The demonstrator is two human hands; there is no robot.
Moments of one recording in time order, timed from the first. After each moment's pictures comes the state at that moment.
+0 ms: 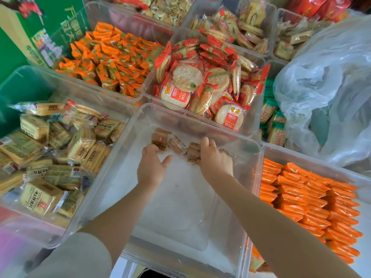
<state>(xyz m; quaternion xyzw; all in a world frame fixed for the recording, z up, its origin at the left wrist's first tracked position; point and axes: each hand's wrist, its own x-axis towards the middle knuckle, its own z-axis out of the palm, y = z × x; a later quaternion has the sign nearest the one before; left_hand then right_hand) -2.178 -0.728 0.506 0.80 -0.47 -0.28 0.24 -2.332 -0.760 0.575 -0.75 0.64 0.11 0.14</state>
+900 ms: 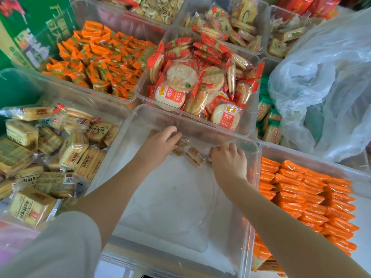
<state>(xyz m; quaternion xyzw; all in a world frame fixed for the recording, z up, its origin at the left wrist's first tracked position) -2.162 -0.776 0.525 0.54 -0.83 -0.04 0.14 -2.357 -0.754 0.585 -0.75 0.63 0.18 0.01</state>
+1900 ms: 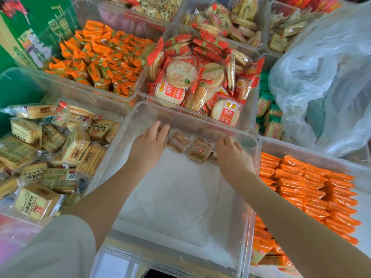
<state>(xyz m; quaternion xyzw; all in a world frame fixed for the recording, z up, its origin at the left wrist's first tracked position) -2.149 -0.761 0.521 0.61 -0.78 0.02 0.10 -2.373 -0.754 0.593 -0.76 0.63 0.12 0.09</state>
